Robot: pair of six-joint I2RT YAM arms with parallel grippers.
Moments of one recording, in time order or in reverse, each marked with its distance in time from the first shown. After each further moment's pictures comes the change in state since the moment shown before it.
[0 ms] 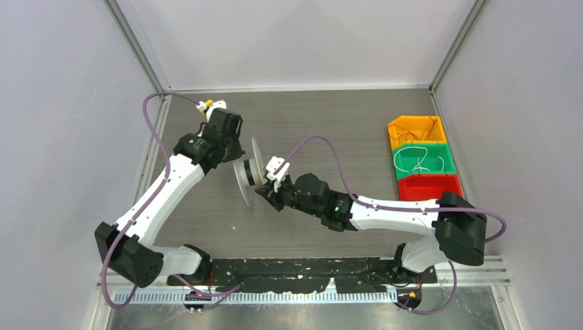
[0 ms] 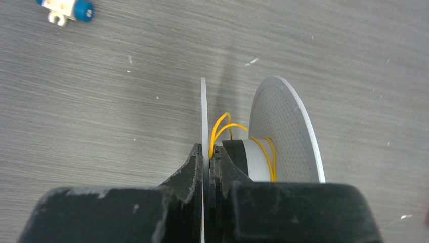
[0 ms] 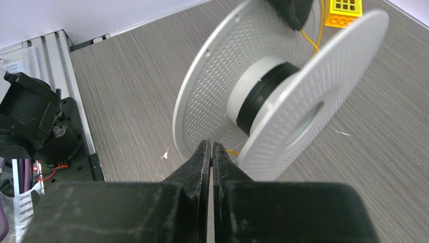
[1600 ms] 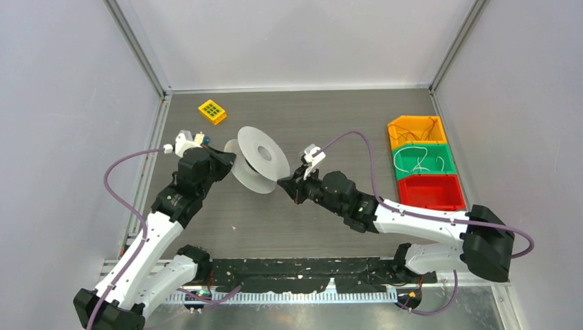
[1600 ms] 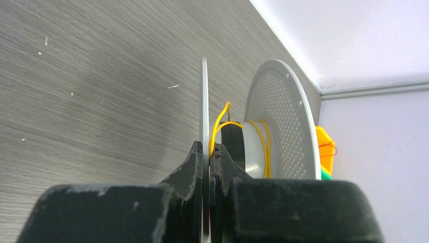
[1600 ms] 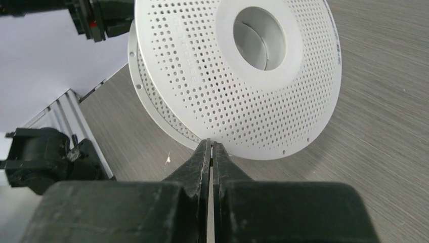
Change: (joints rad) left arm 0.071 -0.440 -0.471 0.433 0.118 -0.359; right arm -0.108 -0.212 -0.167 -0.016 0.043 0.285
